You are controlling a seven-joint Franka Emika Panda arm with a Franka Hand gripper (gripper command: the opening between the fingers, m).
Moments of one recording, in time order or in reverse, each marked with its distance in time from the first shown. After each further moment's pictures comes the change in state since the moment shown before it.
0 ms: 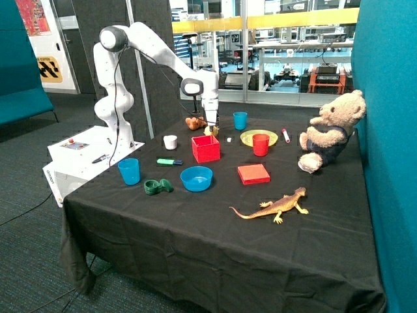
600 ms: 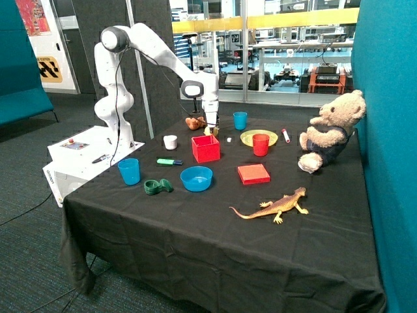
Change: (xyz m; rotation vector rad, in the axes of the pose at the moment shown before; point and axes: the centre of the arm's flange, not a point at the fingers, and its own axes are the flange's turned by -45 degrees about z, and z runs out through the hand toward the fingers) arm 0.001 0.000 0.008 -0.002 0.003 0.022
